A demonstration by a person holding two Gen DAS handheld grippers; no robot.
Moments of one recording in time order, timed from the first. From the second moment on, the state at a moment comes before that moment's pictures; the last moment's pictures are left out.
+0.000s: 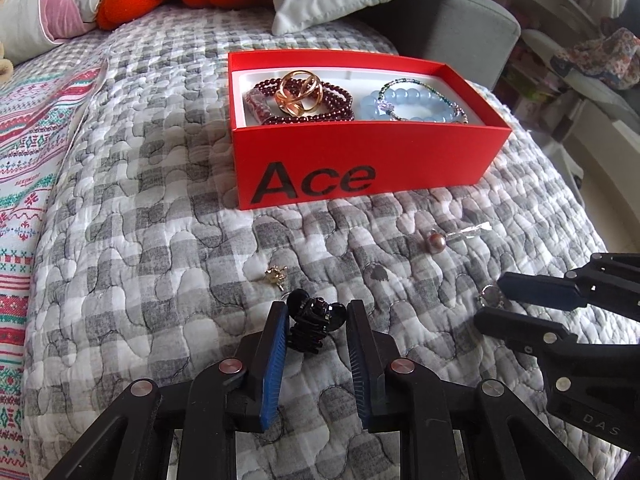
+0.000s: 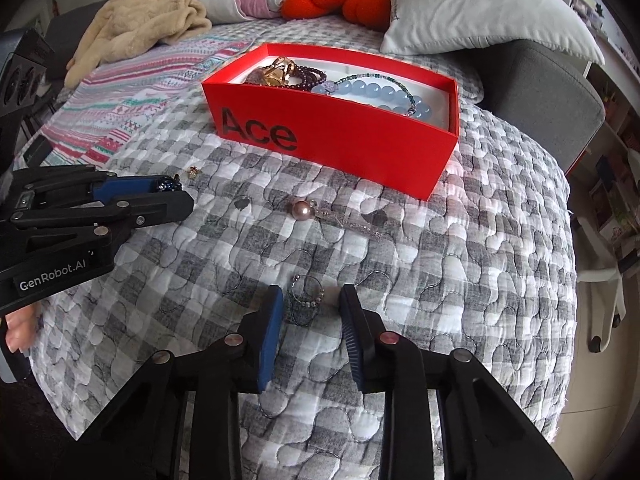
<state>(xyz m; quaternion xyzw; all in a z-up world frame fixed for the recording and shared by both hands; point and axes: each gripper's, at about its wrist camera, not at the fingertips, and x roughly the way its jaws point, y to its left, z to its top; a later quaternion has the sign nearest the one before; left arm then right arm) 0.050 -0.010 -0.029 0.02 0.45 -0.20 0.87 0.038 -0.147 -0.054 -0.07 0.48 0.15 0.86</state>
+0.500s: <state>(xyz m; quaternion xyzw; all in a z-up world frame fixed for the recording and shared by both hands) 0.045 0.003 -0.018 0.02 0.44 -0.20 0.88 0.042 -0.145 -0.049 -0.07 0.47 0.15 0.87</state>
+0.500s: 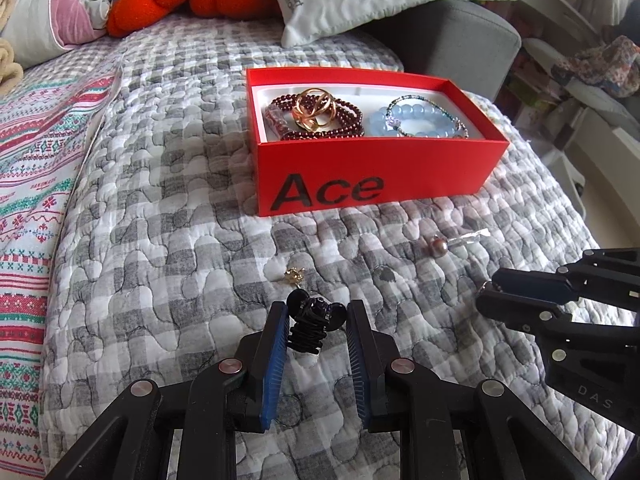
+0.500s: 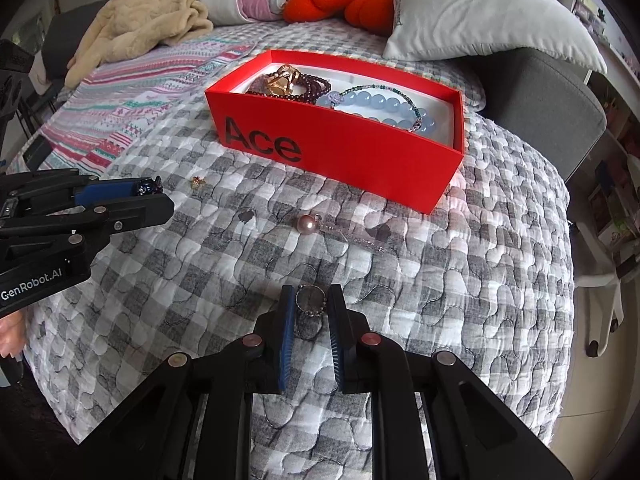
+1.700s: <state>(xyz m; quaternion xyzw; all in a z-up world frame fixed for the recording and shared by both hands) 0.114 0.012 0.016 -0.08 0.37 -0.19 0.90 0.102 -0.199 0.007 0.10 0.40 0.12 0.90</state>
